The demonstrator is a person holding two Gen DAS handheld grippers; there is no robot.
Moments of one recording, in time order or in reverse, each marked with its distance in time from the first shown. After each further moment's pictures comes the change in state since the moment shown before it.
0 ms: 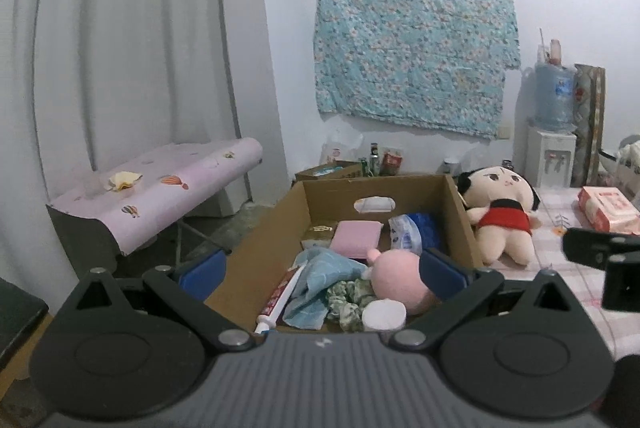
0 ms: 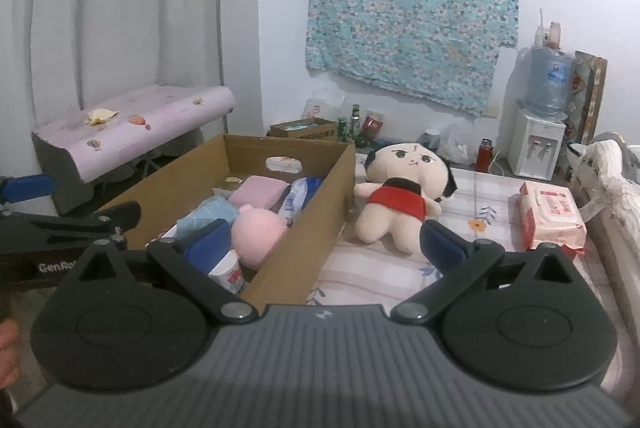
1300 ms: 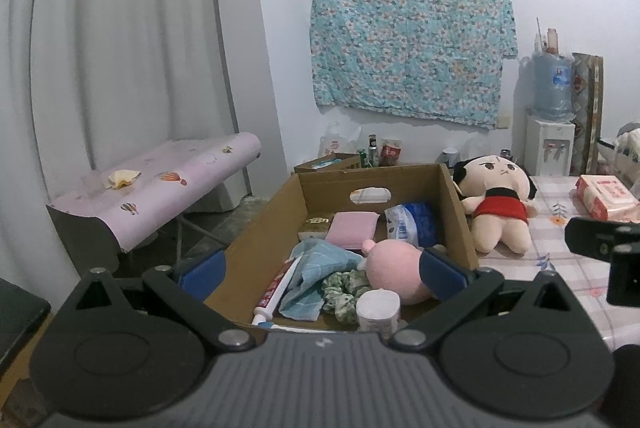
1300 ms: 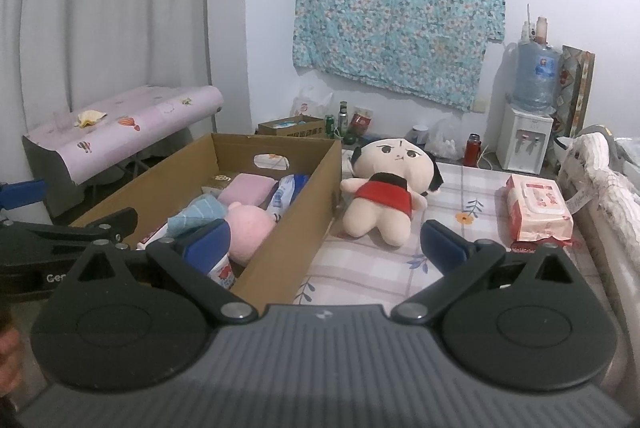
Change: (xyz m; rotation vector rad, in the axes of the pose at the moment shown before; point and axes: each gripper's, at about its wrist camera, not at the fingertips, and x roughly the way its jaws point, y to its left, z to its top) left arm -0.004 -0.007 0.000 0.028 0.023 -0.012; right arm -0.006 -0.003 -0.005 0.010 0.009 -0.028
